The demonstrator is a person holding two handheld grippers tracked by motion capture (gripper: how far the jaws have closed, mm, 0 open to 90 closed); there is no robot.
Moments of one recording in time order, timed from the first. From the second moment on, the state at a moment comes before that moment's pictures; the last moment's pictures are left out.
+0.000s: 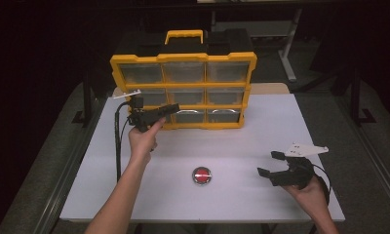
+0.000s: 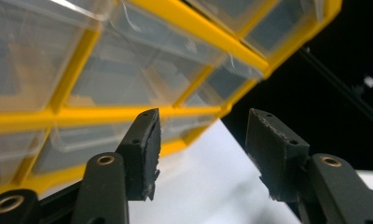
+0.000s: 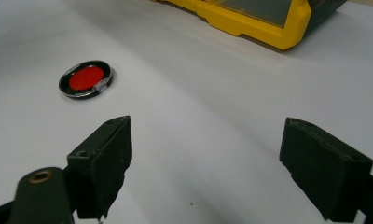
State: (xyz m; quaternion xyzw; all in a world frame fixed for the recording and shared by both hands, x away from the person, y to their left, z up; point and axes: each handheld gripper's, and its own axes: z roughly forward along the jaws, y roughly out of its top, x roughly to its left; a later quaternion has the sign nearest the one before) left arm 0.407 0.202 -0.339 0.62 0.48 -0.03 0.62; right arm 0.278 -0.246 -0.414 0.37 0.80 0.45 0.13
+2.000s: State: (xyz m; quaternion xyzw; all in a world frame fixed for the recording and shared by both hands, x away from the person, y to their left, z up) left arm 0.429 0.178 -0.352 0.51 0.54 -0.09 0.66; right arm 0.276 -0.252 -0.420 0.37 0.80 0.45 0.12
